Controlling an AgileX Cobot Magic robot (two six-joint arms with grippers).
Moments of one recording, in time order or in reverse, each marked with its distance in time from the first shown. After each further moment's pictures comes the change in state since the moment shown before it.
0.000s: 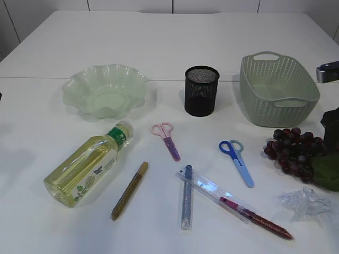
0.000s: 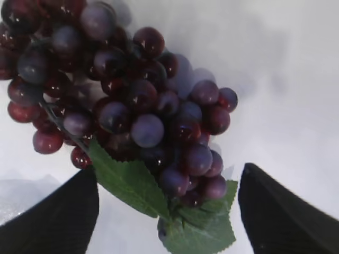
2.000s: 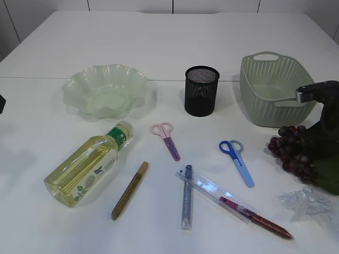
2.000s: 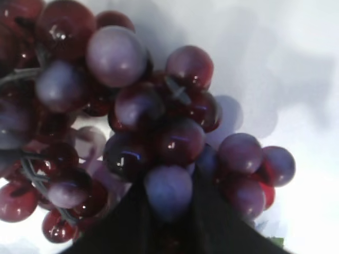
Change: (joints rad) left arm 0.000 0.026 0.000 -0.011 0.012 0.027; right arm 0.000 0.217 -0.057 0.014 -0.089 0.002
